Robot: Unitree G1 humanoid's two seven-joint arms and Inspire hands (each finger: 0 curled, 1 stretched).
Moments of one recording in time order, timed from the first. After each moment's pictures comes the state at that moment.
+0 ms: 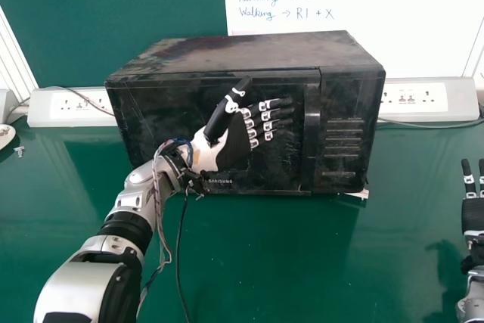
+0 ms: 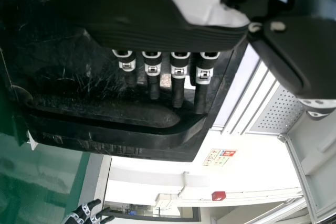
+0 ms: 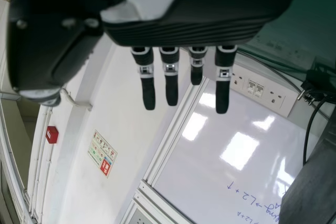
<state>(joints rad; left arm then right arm) -1.15 0.15 0.21 1.16 -0.25 -0.14 -0.91 -0.68 -0.39 -0.86 1.08 0.82 -0.27 0.61</state>
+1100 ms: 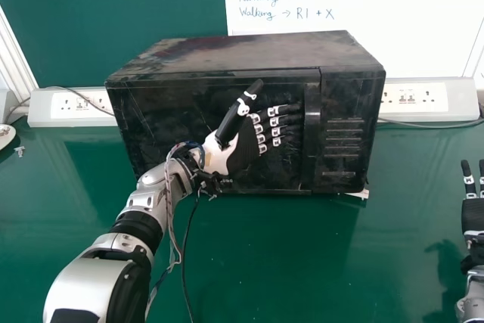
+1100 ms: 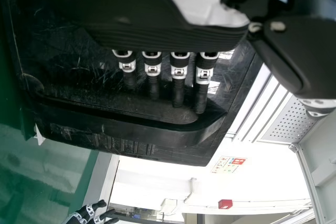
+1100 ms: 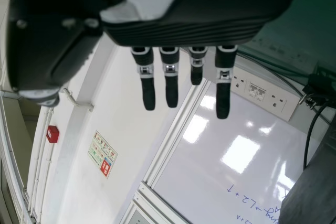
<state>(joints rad) -1.17 0.11 0.21 1.21 -0.24 -0.11 -0.85 -0.68 -0.39 -0.86 1.08 0.82 -0.27 0.60</state>
